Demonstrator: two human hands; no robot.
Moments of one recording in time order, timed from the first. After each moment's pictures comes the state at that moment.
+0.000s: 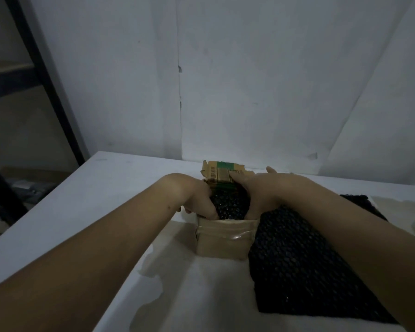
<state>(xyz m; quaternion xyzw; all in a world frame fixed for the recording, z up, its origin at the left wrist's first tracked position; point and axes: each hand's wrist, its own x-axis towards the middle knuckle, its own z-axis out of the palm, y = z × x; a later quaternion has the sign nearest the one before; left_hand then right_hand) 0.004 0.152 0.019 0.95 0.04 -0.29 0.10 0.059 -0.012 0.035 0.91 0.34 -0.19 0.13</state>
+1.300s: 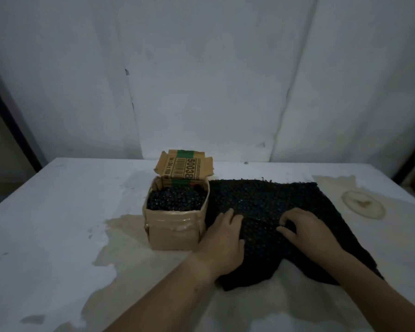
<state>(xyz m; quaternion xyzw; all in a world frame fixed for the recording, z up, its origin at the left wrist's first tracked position) -0.047 -0.023 -0.093 0.97 -0.10 -0.03 0.24 0.028 -0.253 -0.100 0.97 0.19 0.06 -0.13</state>
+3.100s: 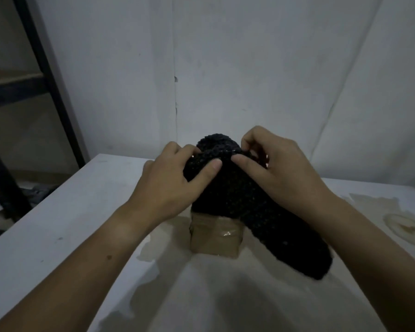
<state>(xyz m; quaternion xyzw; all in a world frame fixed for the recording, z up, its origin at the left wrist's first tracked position) -0.096 0.136 0.045 0.92 0.03 0.28 0.27 -0.021 -0.065 0.078 0.81 0.42 0.23 -0.34</state>
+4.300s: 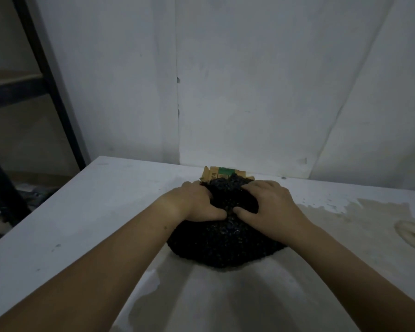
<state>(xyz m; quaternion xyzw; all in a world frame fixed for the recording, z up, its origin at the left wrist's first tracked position) -0.026 0.136 0.009 0.98 0.04 -0.13 0.14 0.021 -0.063 -0.015 0.93 0.31 0.12 -0.11</state>
